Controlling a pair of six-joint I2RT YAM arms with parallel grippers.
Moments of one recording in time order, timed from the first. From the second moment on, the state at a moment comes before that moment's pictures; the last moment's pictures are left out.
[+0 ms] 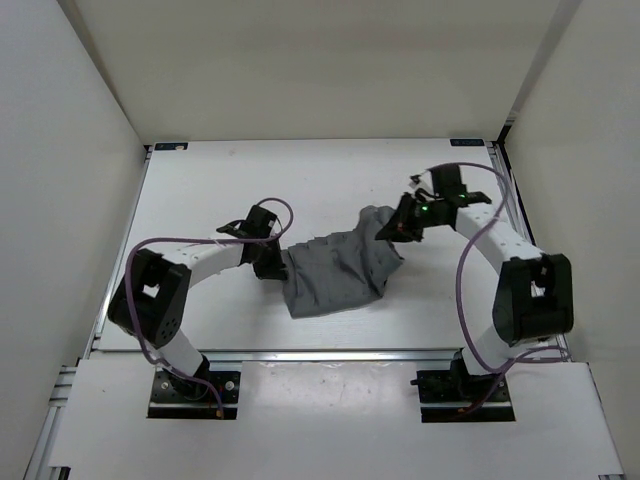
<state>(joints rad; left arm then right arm) -0.47 1.65 0.89 -0.37 0.15 -0.68 0.27 1.63 1.19 -0.58 -0.72 0.54</state>
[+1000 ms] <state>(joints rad) -0.68 1.93 1.33 -0.27 0.32 -0.68 0.01 1.53 0.90 -0.54 -0.66 0.49</state>
